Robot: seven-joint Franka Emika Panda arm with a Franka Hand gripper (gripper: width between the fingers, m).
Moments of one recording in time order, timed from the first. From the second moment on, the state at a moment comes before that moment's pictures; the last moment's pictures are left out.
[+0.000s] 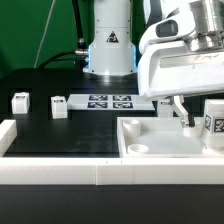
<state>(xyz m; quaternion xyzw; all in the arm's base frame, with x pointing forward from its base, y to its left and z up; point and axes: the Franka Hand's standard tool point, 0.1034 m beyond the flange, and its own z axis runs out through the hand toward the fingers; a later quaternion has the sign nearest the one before) 0.612 0.117 0.067 -0.96 -0.06 -0.26 0.05</state>
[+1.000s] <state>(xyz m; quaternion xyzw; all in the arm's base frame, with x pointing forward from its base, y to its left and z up) 0.612 0.118 0.089 -0.99 -0.06 -0.07 0.06</state>
